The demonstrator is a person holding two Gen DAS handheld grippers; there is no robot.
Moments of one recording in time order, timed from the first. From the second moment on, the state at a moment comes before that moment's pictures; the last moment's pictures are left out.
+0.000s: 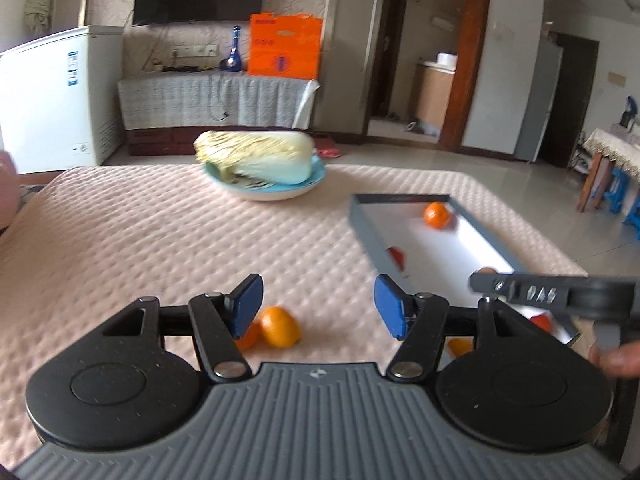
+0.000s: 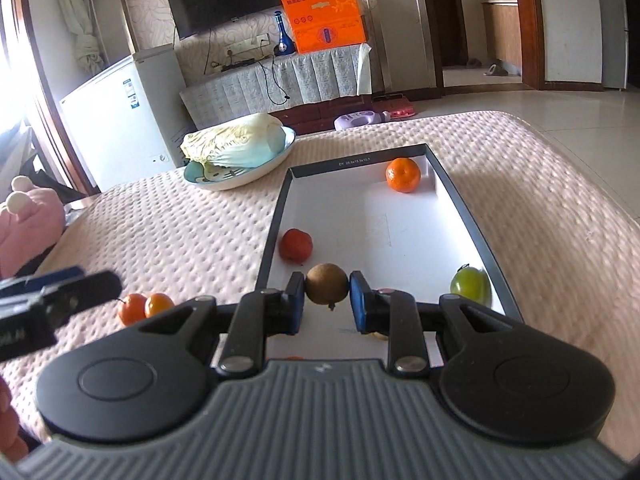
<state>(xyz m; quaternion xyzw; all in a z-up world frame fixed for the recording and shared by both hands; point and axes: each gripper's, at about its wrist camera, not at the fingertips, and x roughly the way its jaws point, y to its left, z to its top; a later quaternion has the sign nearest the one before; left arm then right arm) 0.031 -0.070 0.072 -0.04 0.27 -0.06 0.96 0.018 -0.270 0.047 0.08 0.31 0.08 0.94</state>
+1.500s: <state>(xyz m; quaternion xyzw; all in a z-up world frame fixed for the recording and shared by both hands) 0.014 0.018 0.033 -0.03 0.29 -0.06 0.96 0.009 -0.223 0.057 0.03 0.24 0.06 0.97</state>
